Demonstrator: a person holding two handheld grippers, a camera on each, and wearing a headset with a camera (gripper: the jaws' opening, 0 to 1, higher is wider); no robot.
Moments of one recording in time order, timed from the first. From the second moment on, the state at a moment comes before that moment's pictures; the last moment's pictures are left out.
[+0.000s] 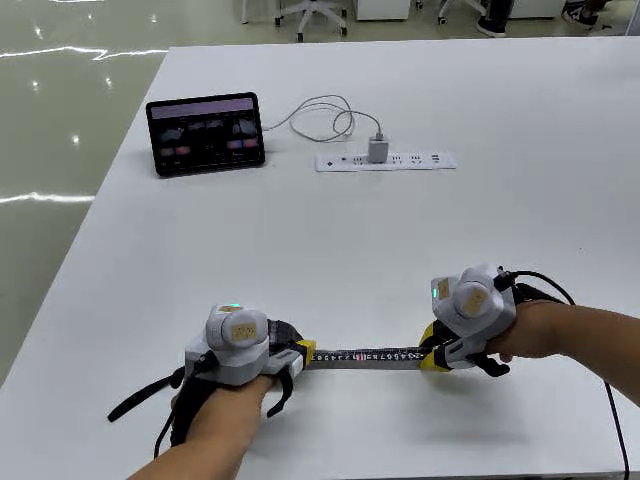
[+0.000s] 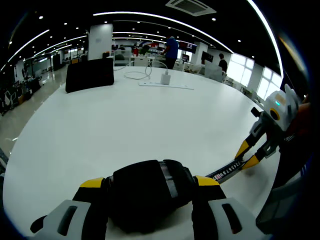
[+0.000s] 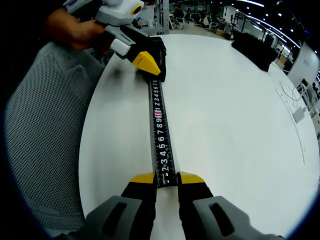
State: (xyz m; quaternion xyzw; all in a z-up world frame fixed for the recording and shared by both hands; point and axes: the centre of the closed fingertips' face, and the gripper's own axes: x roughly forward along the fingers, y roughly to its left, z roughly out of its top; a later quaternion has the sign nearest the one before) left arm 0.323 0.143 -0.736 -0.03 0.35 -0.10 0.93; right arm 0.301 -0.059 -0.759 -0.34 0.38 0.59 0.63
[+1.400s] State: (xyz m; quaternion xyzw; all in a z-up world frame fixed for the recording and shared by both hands) left arm 0.323 0.142 -0.736 -0.03 0.35 -0.10 0.93; right arm 0.299 -0.029 -0.761 -0.33 0.37 0.60 0.63
